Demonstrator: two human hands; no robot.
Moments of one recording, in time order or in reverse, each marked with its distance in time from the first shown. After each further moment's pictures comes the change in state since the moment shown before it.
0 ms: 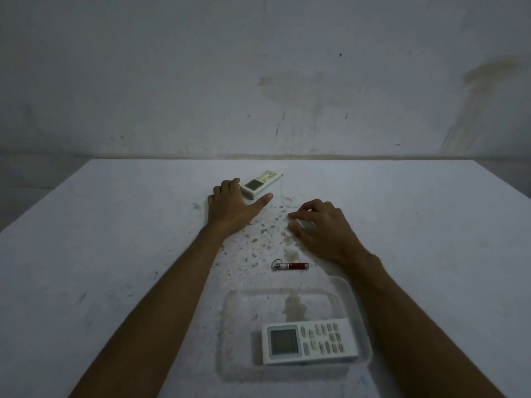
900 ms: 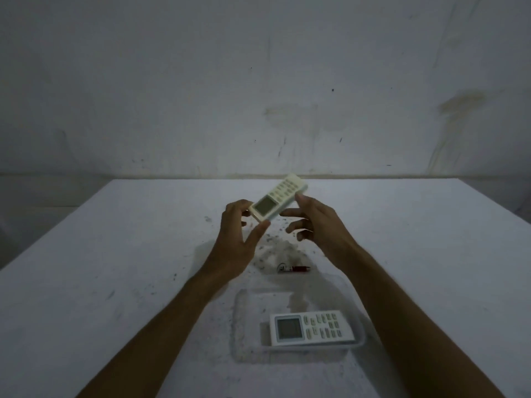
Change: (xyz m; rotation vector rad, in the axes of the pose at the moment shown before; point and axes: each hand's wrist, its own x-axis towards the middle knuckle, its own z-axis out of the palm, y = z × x) left_hand -0.111 0.011 -0.051 -0.564 0.105 0.364; right_hand -0.006 -0.069 -0.057 1.264 -0.068 0.359
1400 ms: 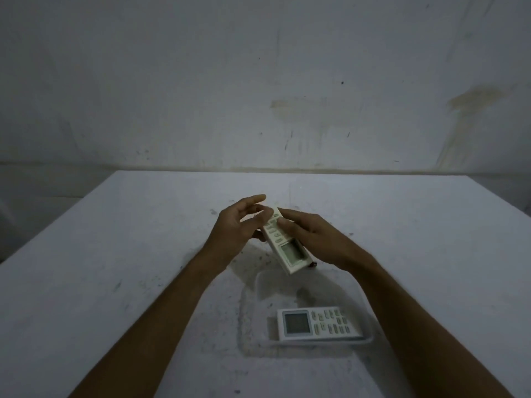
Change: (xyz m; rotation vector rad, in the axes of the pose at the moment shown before) left_hand 0.007 0.019 -0.022 -0.508 -0.074 -0.343; right_hand -0.019 0.000 0.021 -0.574 -0.286 -0.095
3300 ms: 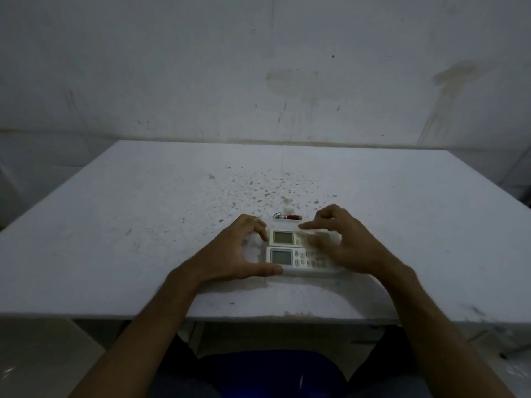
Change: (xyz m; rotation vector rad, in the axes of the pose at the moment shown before) left_hand -0.114 -0.022 0.000 0.766 -0.368 0.136; right_hand -0.122 0.032 -0.009 -0.492 0.114 0.020
